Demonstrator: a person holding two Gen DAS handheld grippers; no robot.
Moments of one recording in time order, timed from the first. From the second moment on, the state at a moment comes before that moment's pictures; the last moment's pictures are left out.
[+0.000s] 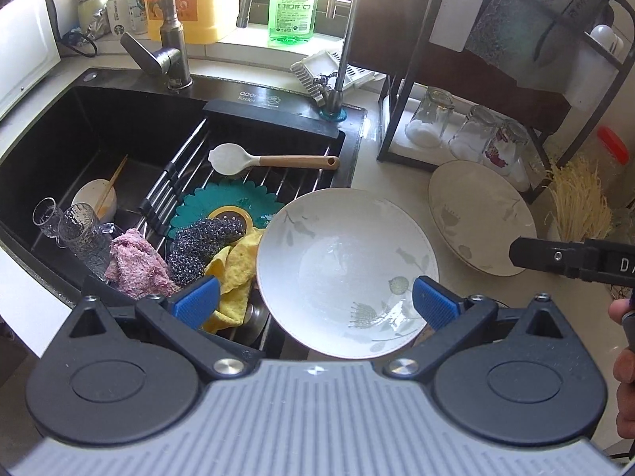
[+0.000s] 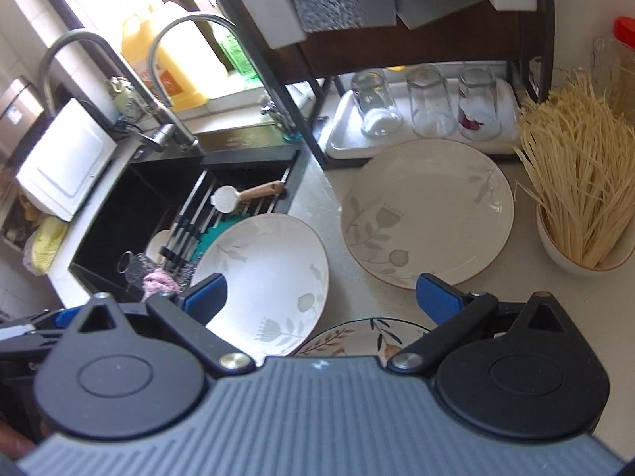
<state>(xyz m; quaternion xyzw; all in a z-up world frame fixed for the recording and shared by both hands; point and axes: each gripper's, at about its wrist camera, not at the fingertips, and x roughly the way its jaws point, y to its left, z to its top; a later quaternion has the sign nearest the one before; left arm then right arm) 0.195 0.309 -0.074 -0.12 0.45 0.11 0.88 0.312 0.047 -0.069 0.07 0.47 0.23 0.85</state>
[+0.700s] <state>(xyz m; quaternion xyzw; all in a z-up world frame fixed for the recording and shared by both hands) 0.253 0.370 -0.136 -0.18 0.50 0.06 0.85 0.351 0.095 -0.116 0.08 0.54 0.21 0.81</state>
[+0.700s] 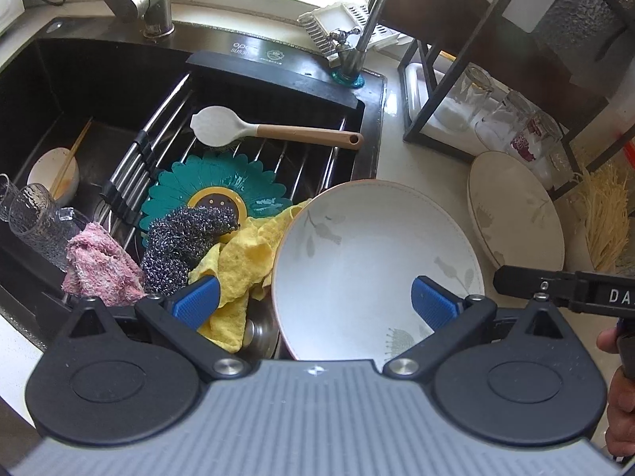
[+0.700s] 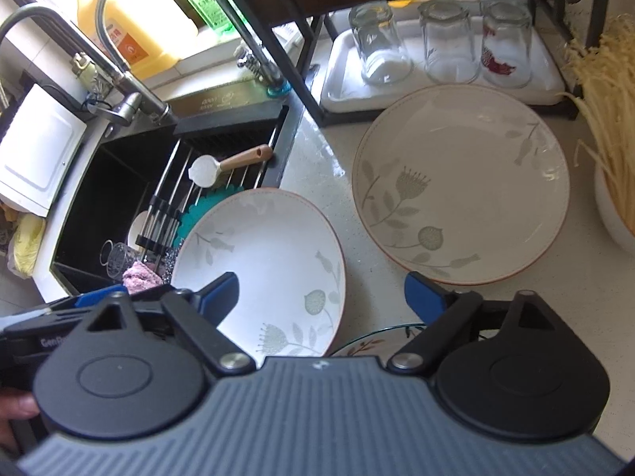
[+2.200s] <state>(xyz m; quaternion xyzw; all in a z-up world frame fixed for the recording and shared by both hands) 0.273 0.414 -0.146 -0.25 0.50 0.07 0.83 0.385 0.117 -0.138 0.07 0.58 0.22 0.78</state>
